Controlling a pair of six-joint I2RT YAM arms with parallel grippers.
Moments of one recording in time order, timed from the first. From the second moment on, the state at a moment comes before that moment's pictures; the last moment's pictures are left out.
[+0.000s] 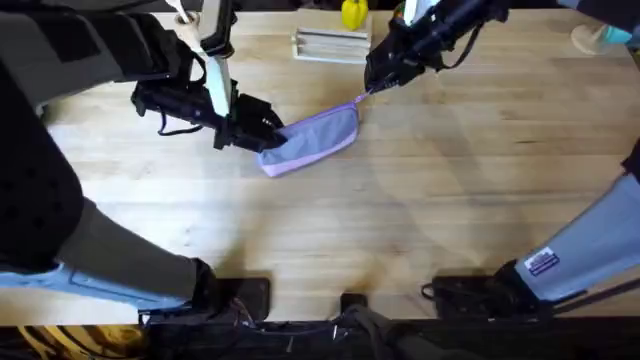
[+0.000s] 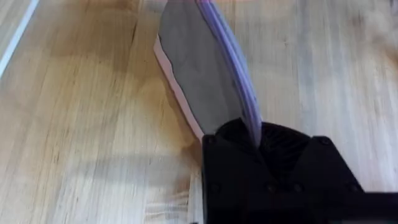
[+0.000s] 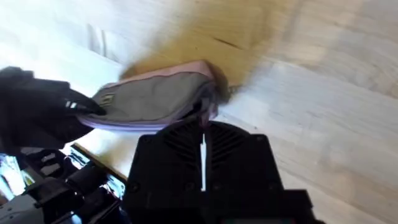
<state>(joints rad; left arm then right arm) 0.12 1.74 1.10 -1.09 0.96 1.61 0.24 1.90 1.61 -1.01 -0.48 0.17</state>
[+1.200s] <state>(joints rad) 0.14 1.74 1.10 -1.13 0.93 1.61 0.19 1.62 1.65 -1.20 -0.33 0.07</state>
